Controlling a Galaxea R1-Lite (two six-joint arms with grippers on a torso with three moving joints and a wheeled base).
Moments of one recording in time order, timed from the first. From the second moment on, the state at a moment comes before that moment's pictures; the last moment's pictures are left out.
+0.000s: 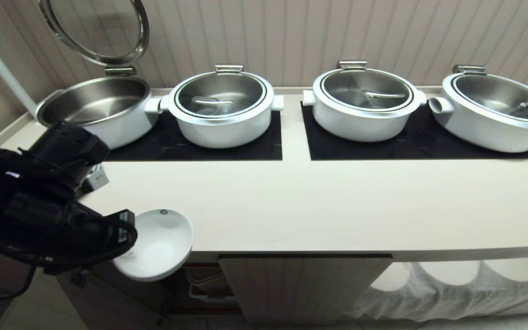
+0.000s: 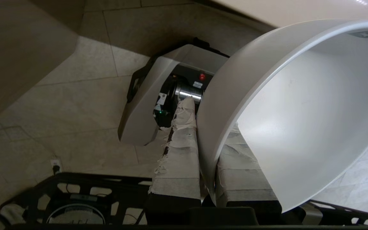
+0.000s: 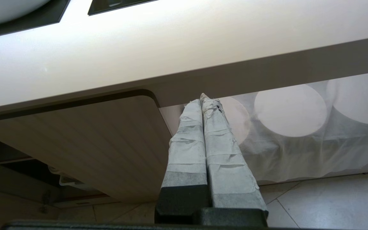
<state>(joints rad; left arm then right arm) -0.29 1.49 -1.08 0.68 0.03 -0.61 0.01 0.00 0.00 -0.01 -0.05 0.18</state>
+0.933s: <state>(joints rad) -0.29 1.13 -0.77 0.69 0.03 -0.73 0.01 0.00 0.00 -0.01 -0.05 0.18</state>
